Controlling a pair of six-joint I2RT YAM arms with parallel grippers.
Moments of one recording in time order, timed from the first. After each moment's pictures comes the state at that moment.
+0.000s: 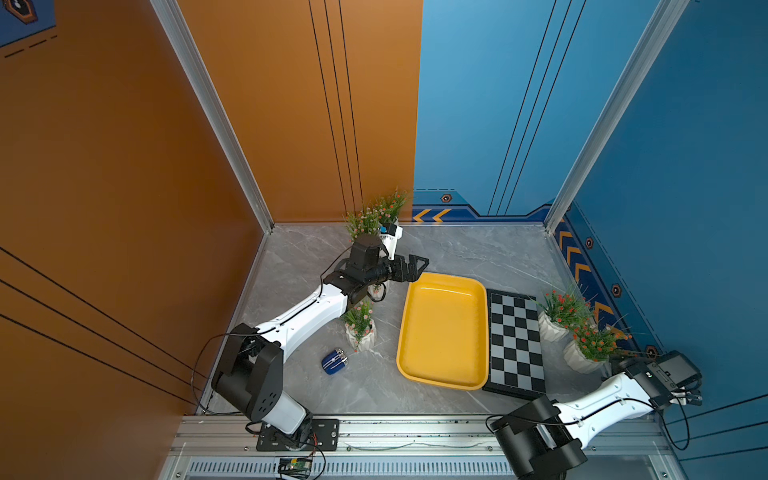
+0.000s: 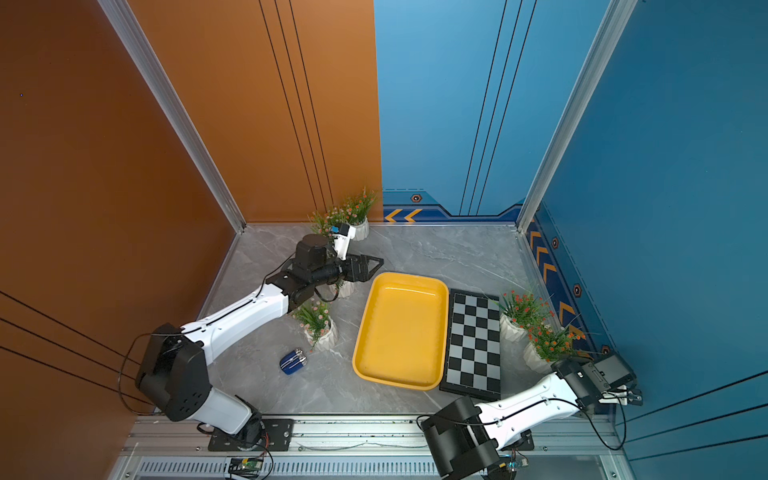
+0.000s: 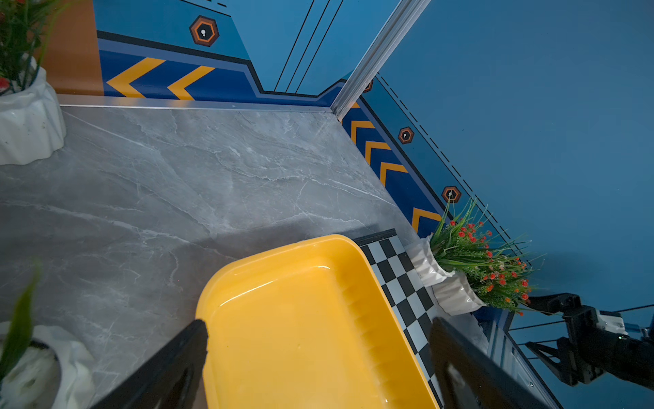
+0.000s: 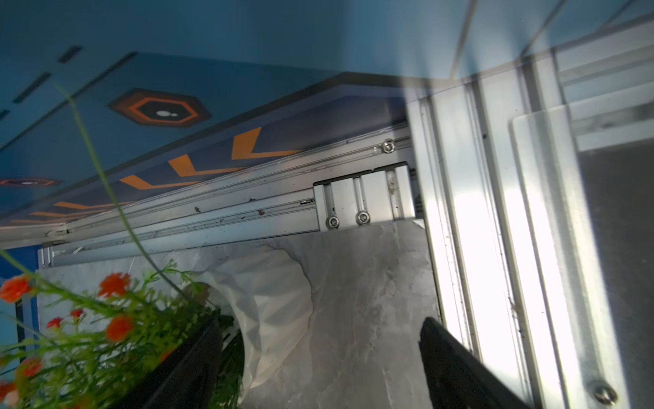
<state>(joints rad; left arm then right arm) -0.53 1.54 1.14 0.02 0.36 -0.47 -1.19 0.78 0.62 -0.79 -0.11 0.63</state>
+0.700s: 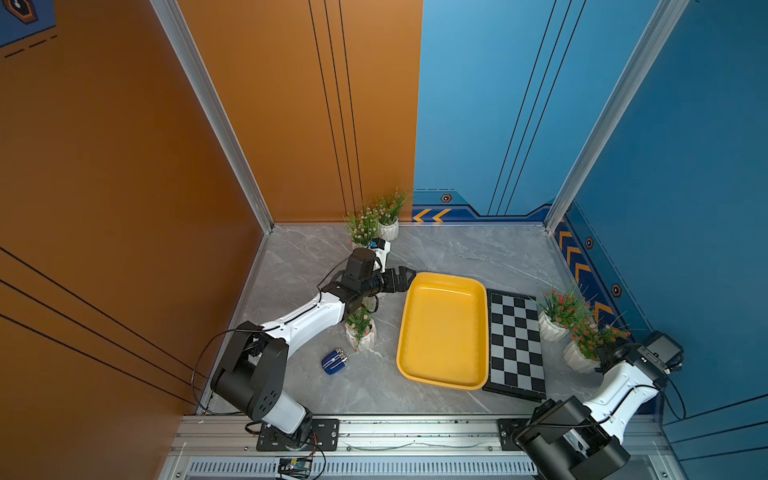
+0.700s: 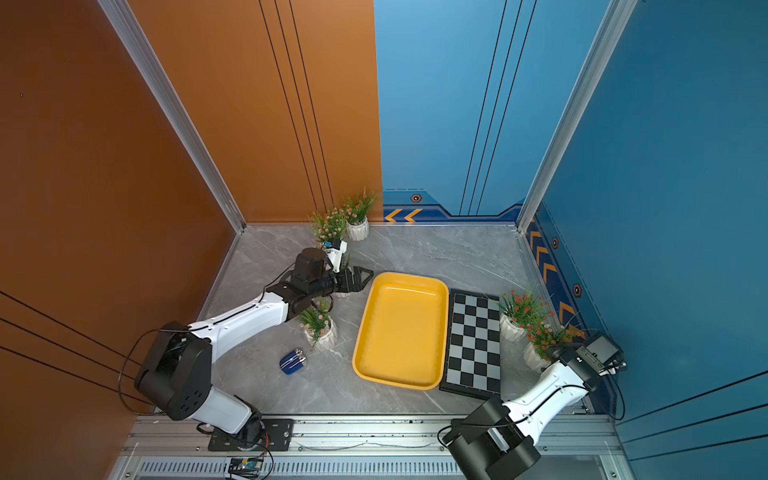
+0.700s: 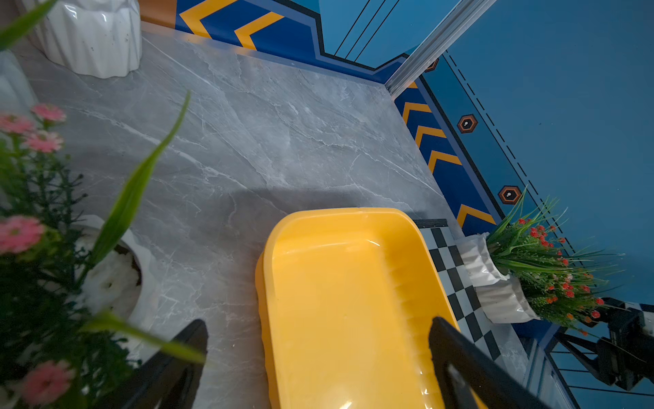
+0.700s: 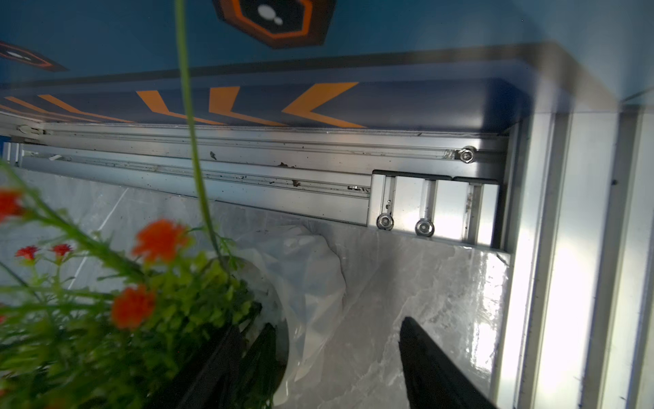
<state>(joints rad) -0.49 1.54 0.99 0.07 0.29 -0.51 -1.01 0.94 0.62 -0.69 -0.09 0.52</state>
